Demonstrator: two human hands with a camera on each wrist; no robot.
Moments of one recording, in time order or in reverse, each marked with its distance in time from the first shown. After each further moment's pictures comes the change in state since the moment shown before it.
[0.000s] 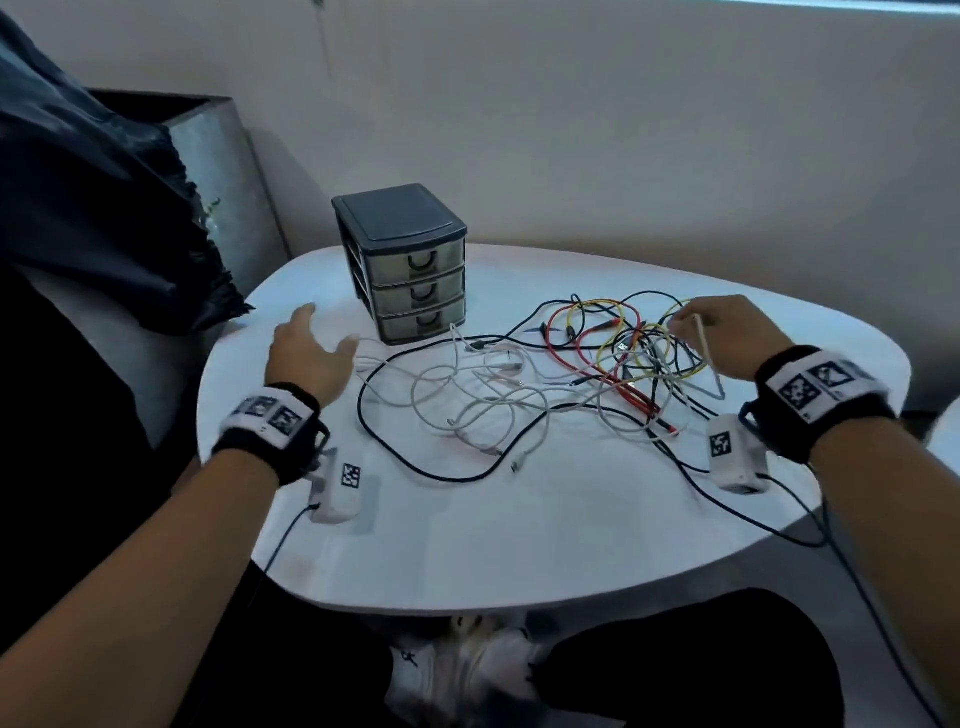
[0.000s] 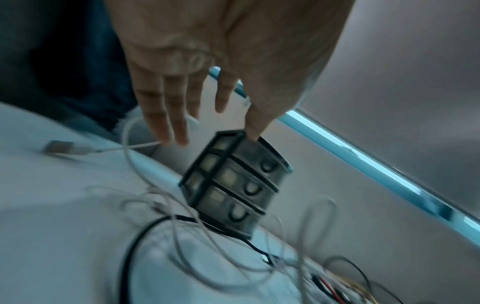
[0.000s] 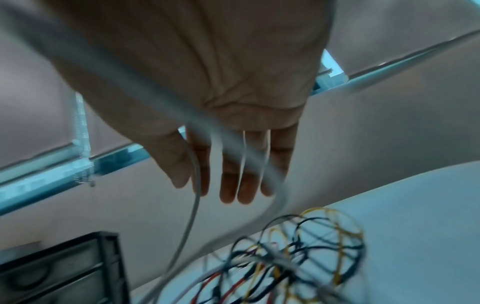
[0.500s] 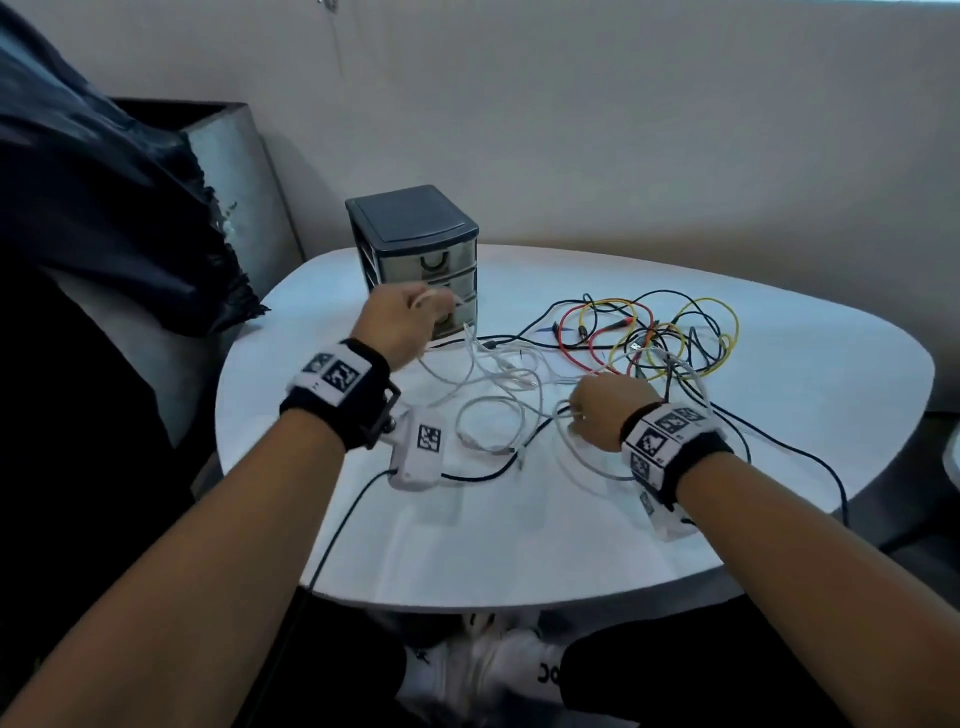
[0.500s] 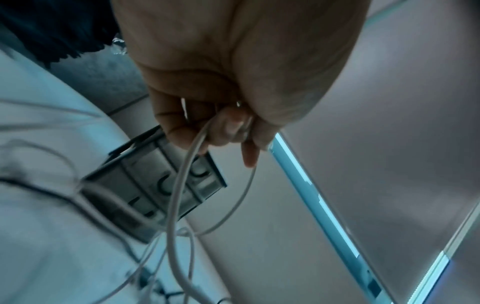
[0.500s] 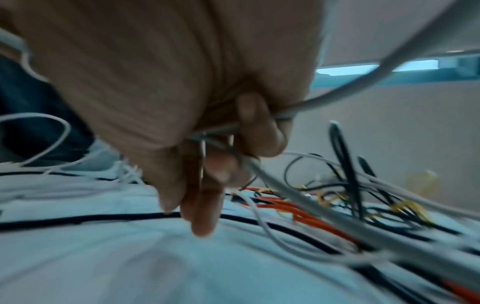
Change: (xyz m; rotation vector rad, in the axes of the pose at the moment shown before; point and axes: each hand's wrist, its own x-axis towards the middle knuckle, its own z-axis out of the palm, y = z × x) left_hand -0.025 0.088 0.005 -0.312 -0.226 0.216; right_hand -0.020 -0.057 0.112 -0.653 -0.317 -0.177
